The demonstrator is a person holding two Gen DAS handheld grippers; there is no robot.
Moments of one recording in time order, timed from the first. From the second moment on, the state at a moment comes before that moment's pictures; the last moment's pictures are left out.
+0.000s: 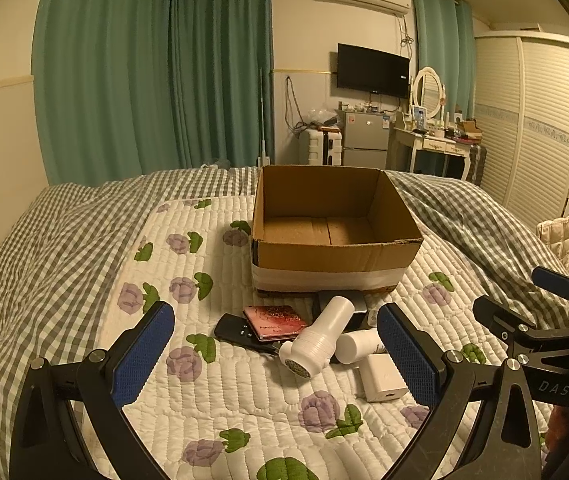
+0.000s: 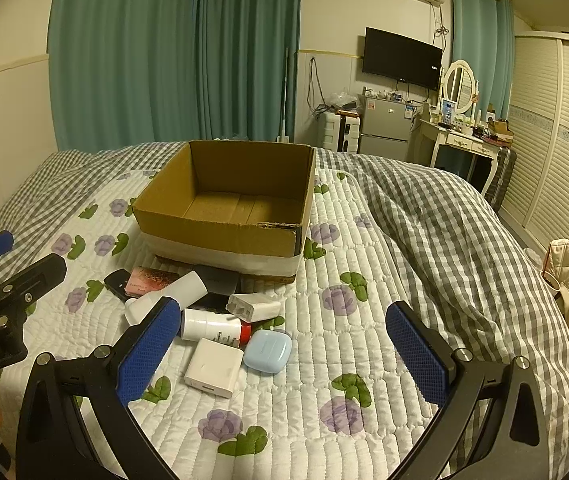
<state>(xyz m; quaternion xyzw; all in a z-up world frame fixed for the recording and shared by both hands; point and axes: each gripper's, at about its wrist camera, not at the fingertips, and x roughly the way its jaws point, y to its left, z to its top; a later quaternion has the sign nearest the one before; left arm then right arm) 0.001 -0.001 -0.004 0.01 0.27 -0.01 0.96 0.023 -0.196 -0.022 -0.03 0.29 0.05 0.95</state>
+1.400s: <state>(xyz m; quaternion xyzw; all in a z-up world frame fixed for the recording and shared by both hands) 0.001 -0.003 -0.005 0.02 0.27 -0.01 0.96 0.023 -0.197 -0.023 -0.03 0.30 0.05 0.95</state>
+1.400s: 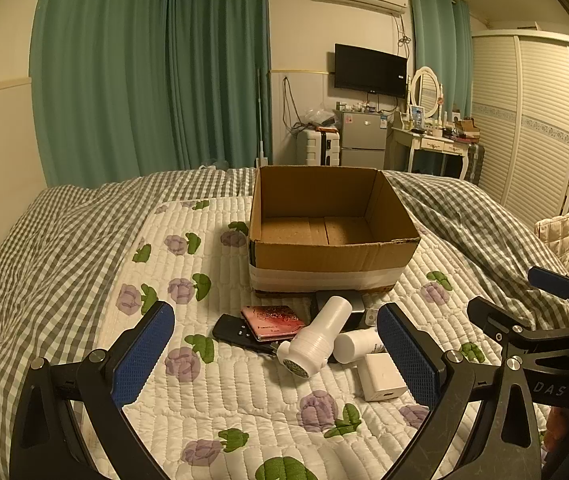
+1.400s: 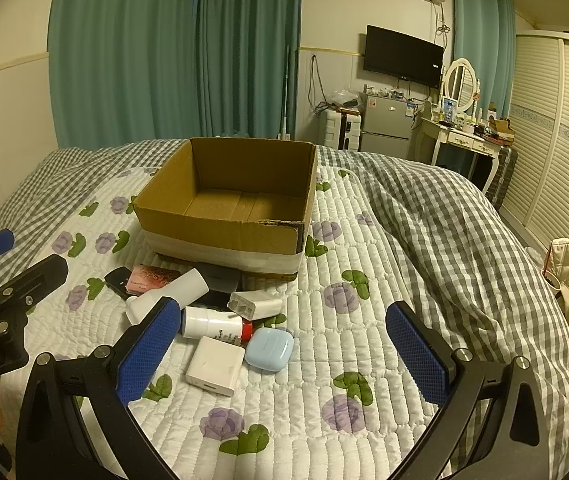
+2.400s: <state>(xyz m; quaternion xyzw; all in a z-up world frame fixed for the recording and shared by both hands) 0.079 0.002 -0.077 0.04 0.41 -0.02 0.91 0.097 -0.166 -0.130 0.03 0.50 0.14 0.85</state>
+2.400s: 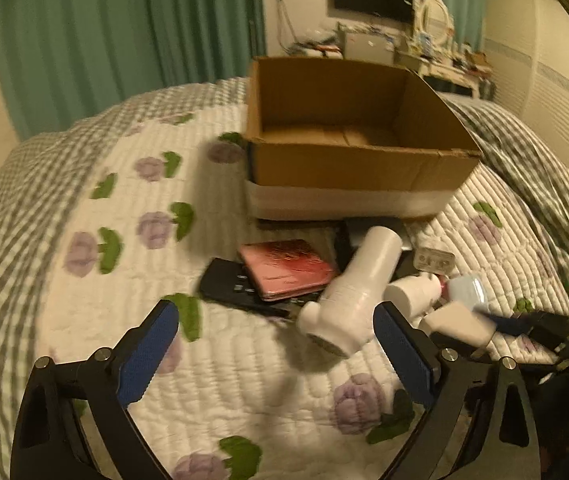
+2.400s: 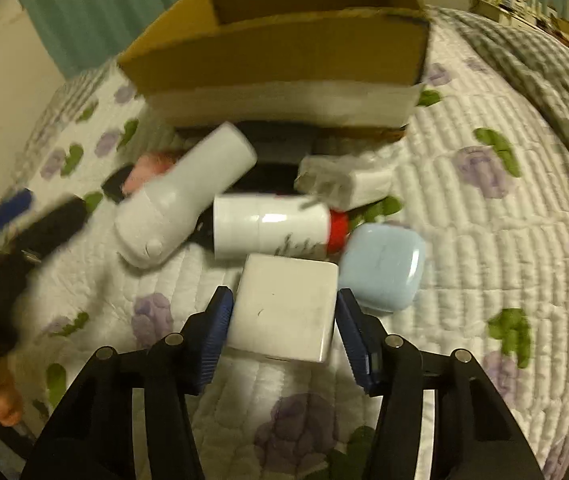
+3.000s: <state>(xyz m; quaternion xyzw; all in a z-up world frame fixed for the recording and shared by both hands) 0.102 -0.035 -0.117 0.09 0.45 -0.11 0.88 0.108 -0.204 -0.111 0.04 0.49 0.10 0.87</state>
